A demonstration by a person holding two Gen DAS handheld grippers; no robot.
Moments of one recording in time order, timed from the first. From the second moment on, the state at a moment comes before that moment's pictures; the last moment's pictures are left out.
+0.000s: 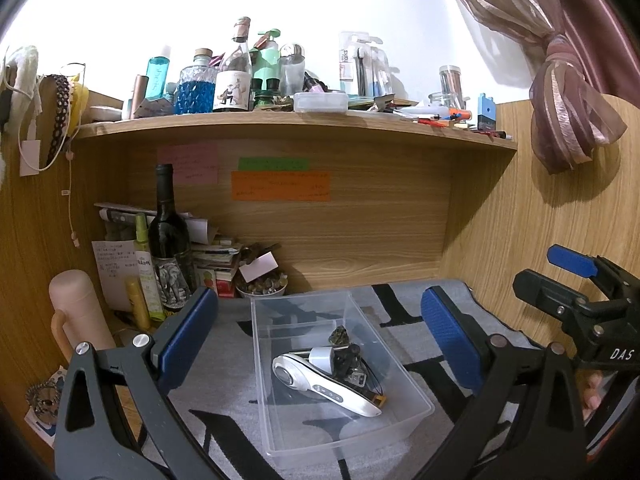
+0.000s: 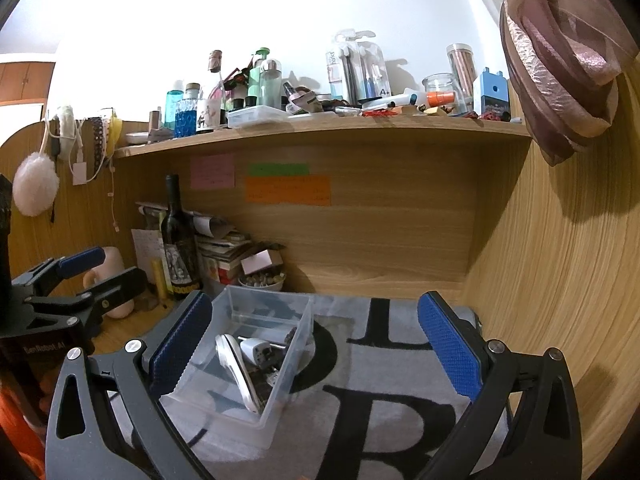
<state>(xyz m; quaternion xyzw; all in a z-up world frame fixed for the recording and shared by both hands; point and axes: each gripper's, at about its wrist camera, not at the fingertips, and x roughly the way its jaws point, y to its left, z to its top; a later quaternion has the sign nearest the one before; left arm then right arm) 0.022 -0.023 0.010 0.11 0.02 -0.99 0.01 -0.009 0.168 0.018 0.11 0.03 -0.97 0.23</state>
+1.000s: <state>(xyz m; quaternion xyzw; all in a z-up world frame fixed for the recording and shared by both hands) 0.020 -0.024 0.013 0.11 0.03 -0.99 0.00 -0.011 0.159 0.017 0.11 0.03 -0.97 0.23</state>
